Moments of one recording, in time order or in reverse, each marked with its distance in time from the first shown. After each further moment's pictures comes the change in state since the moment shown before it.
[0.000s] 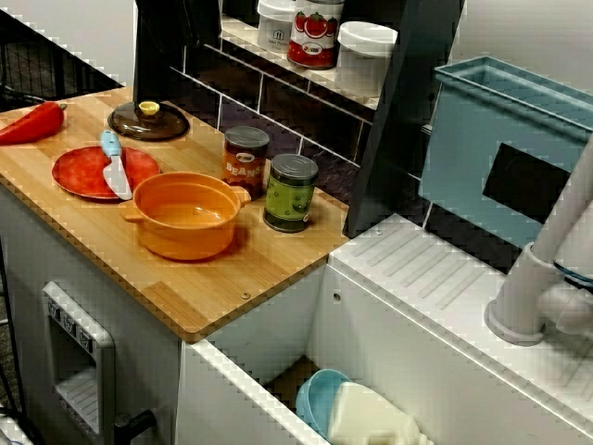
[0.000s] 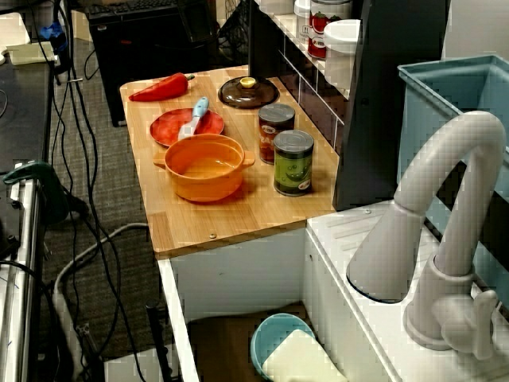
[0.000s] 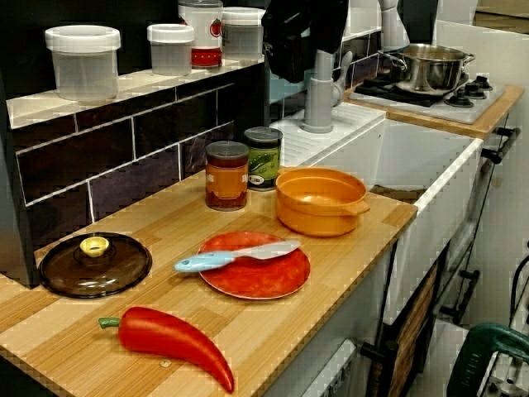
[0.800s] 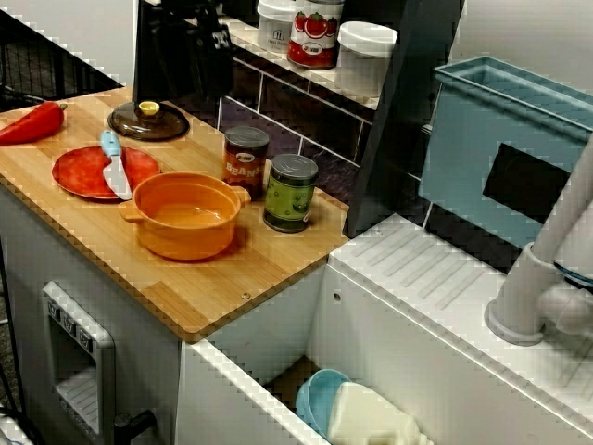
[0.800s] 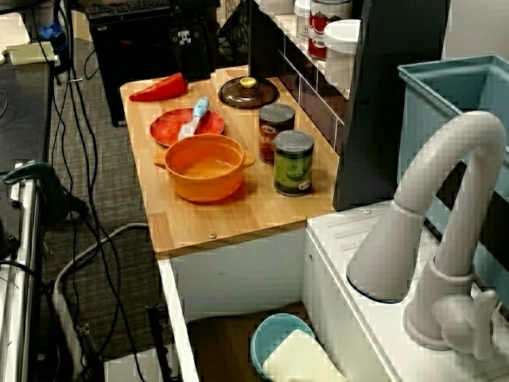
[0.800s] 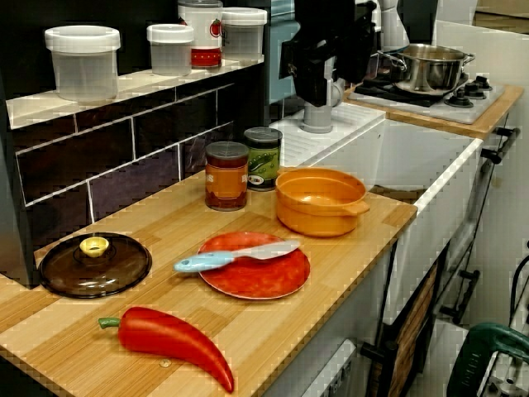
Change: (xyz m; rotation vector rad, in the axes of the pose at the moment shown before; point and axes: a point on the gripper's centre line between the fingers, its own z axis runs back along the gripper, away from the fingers) arm -0.014 -0.024 -0.039 0.077 0.078 -0.138
